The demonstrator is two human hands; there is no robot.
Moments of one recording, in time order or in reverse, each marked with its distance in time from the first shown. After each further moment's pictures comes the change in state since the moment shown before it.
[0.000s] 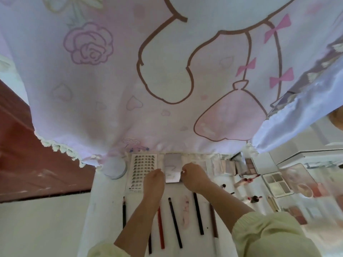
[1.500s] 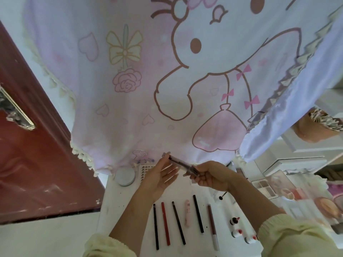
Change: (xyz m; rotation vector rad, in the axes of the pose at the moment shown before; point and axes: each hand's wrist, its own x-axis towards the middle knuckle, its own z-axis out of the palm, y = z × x) left_hand -0.056 0.052 -0.061 -0.671 -0.541 -0.021; right_hand -0.092 -0.023 -0.082 1.156 -0.364 0.097
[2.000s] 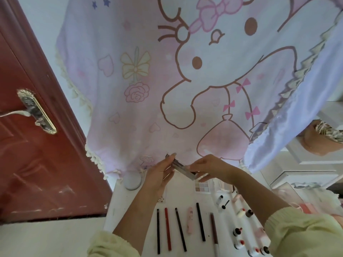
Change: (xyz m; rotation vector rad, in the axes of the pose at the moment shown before) left_hand -0.020 0.014 0.022 0.083 0.095 0.178; right_hand -0.019 -0.036 0.007 -0.746 0.032 -0.276
